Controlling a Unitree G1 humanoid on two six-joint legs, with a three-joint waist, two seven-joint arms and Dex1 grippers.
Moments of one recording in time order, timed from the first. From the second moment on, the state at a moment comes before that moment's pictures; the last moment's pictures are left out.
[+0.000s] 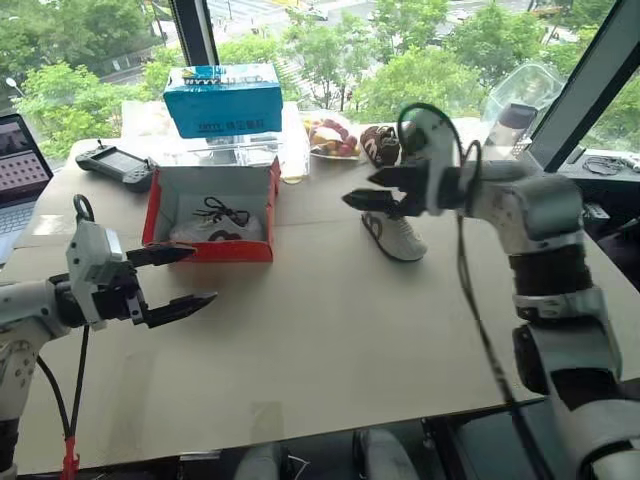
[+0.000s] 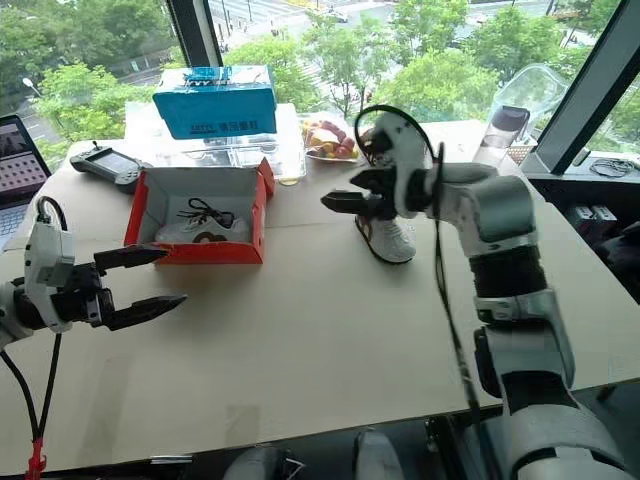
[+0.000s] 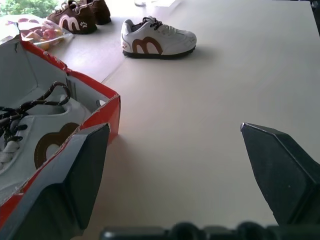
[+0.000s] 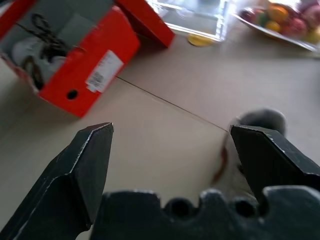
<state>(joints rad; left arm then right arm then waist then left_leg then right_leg) -0.09 0.94 0.41 -0.25 -0.66 0.41 -1.13 -1.16 -0.45 0.14 0.22 0.39 0.86 0.83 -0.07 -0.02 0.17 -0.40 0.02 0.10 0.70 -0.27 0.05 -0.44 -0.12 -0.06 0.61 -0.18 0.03</state>
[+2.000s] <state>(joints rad) 0.07 0.88 0.54 -0.37 -0.66 0.42 -1.00 -1.60 0.06 -0.29 1.20 0.37 0.25 0.70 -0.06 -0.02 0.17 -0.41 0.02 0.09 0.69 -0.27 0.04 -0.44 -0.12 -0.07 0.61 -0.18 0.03</state>
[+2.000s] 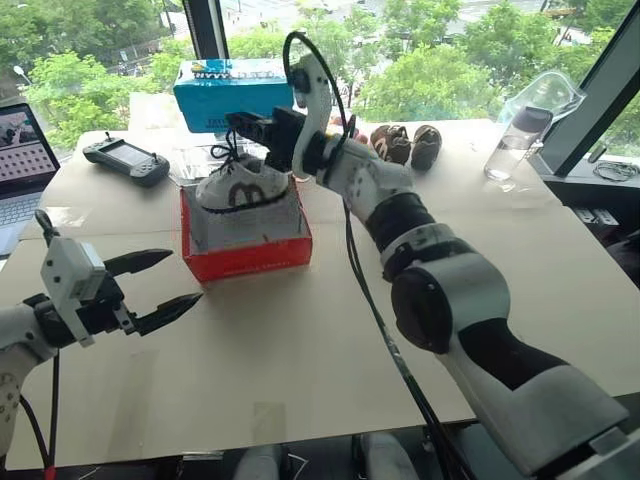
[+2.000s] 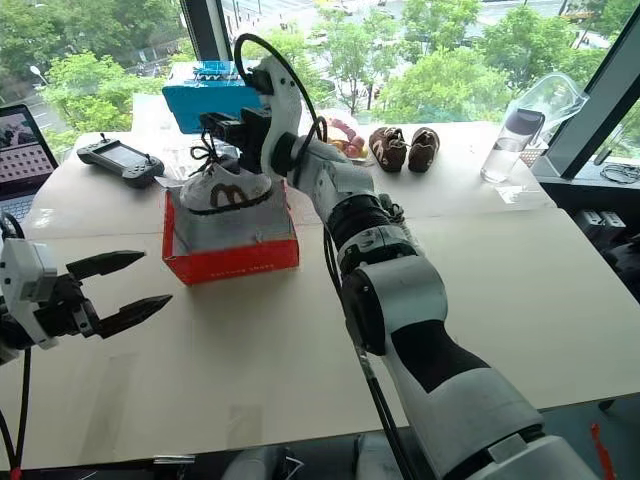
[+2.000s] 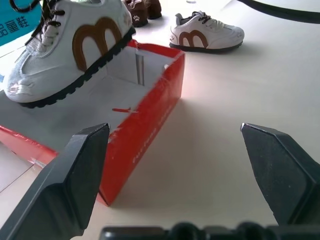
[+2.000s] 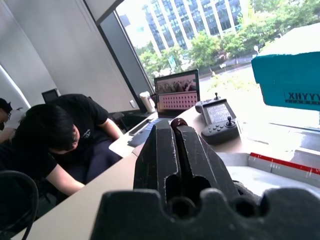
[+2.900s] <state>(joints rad) -0.09 0.86 0.37 -0.27 -0.62 0.38 -1.04 -1.50 -0.44 -0.28 0.94 0.33 0.36 0.57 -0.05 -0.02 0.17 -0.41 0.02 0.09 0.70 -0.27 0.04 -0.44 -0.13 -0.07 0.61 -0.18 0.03</state>
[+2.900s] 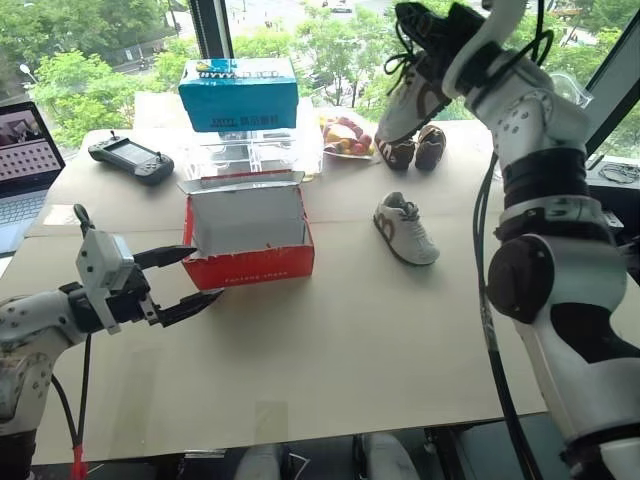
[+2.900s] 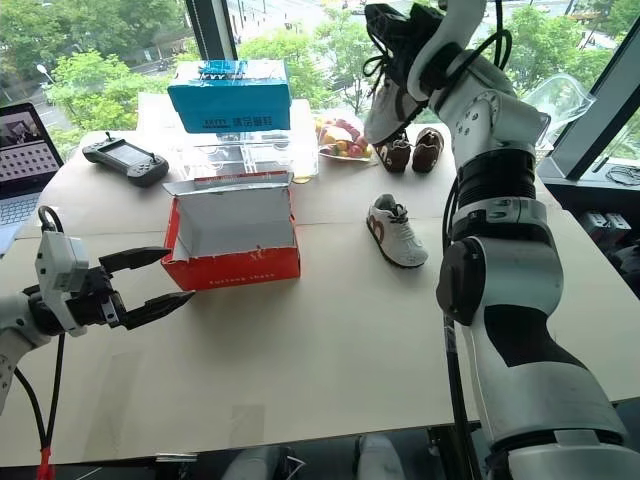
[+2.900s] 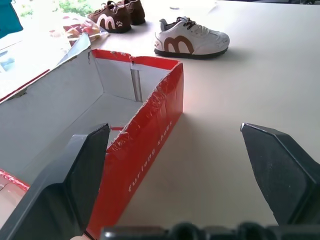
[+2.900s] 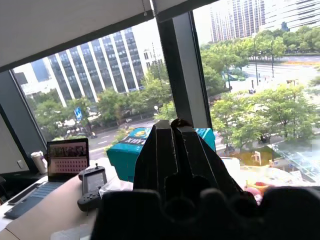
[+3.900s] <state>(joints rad) -0.13 0.85 0.33 -0.23 -0.61 0.37 -1.06 -1.26 -0.62 -0.17 1.14 0.07 0.11 0.36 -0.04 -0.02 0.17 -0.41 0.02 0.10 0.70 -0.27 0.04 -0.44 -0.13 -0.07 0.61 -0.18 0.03</state>
